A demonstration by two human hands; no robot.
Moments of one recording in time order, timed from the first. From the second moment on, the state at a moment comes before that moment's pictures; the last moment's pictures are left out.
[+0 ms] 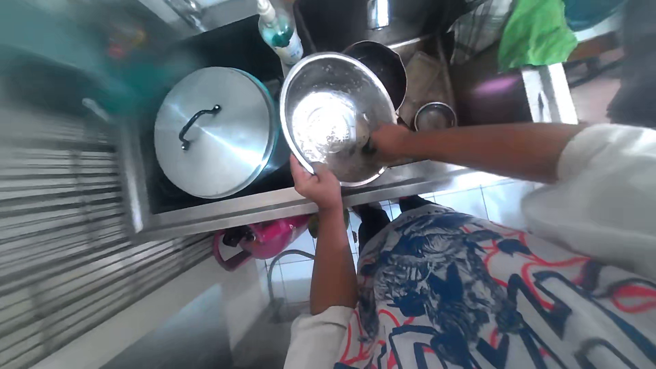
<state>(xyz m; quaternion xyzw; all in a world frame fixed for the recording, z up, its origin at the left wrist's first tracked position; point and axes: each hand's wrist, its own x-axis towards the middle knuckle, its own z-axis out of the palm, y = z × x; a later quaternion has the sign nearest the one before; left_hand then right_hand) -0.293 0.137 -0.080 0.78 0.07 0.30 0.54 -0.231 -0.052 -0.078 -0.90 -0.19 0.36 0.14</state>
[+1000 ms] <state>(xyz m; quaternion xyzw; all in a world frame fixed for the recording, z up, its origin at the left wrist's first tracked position) -0.294 0.142 -0.091 0.81 0.07 0.27 0.52 -0.173 -0.060 -0.079 -0.93 -0.17 0.32 -0.03</state>
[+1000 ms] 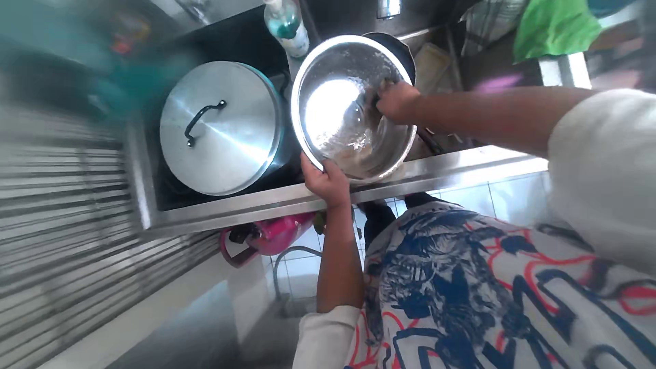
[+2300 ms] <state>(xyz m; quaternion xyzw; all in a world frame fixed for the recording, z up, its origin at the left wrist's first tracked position) -0.291 0.138 -0.086 0.77 0.05 0.28 0.57 -0.131 0.023 -0.095 -0.92 -0.17 0.18 0.29</state>
